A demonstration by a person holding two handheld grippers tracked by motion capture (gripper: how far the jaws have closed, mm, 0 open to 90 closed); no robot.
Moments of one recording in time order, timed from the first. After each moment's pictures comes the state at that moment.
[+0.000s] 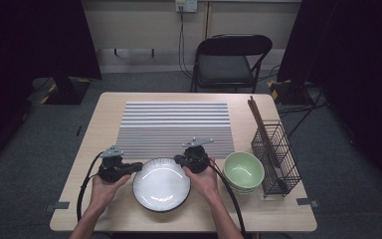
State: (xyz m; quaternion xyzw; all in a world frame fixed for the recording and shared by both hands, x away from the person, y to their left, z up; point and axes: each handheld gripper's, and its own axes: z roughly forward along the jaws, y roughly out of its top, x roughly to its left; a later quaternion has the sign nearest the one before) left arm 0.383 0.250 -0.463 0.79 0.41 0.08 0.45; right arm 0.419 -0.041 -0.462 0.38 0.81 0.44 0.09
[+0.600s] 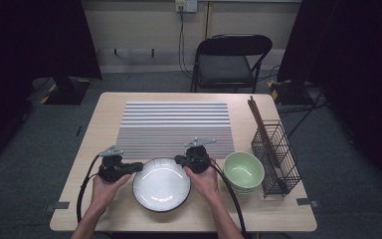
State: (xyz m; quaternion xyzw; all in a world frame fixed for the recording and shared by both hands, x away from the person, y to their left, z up) left arm 0.384 0.251 -0.464 0.77 0.43 0.07 0.46; right arm 0.419 -0.045 -0.464 0.39 0.80 0.45 0.07
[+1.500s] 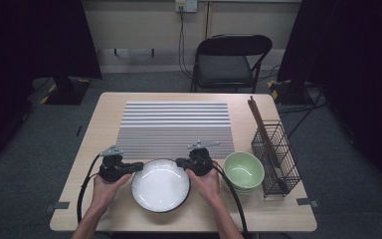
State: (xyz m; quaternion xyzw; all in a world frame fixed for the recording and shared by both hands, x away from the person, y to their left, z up) left arm 0.386 0.250 -0.465 0.77 0.43 0.06 0.46; right arm 0.414 -0.053 -0.469 0.40 0.79 0.46 0.04
